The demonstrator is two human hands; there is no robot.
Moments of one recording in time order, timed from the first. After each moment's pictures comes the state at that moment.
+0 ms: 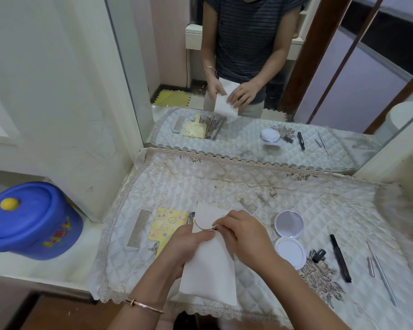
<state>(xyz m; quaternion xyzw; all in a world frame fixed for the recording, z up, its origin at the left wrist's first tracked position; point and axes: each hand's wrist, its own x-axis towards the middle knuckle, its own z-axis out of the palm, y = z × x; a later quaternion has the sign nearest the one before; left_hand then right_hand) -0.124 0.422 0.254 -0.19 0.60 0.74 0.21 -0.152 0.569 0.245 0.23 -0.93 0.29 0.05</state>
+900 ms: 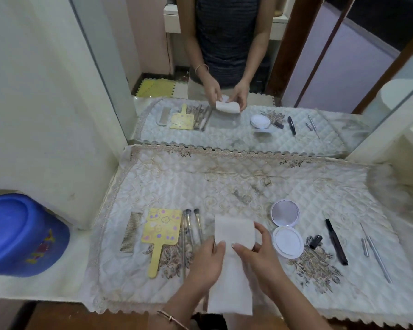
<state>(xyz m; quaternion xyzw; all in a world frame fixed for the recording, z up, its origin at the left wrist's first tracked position) -0.114 0.467 0.203 -0.13 0.78 0.58 0.18 -0.119 0.595 0.200 -0.24 -0.66 0.69 -0.15</state>
